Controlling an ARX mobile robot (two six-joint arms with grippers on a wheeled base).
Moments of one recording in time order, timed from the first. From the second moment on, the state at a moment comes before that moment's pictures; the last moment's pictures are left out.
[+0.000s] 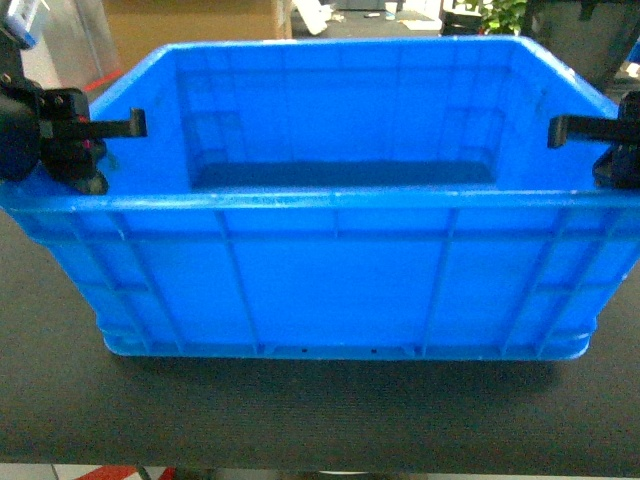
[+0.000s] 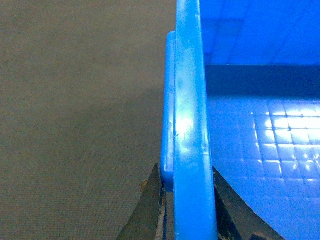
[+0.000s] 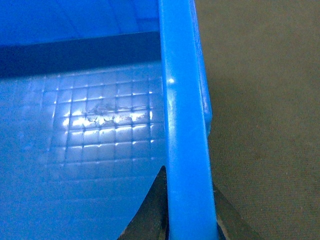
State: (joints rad) left arm -0.12 1.67 0.89 0.39 -0.15 -0.07; right arm 0.18 1.59 0.90 0.17 0.21 0.22
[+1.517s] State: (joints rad) left arm -0.11 1.37 0.80 0.43 -0.14 -0.05; right arm 0.21 1.35 0.77 0.33 0.25 0.20
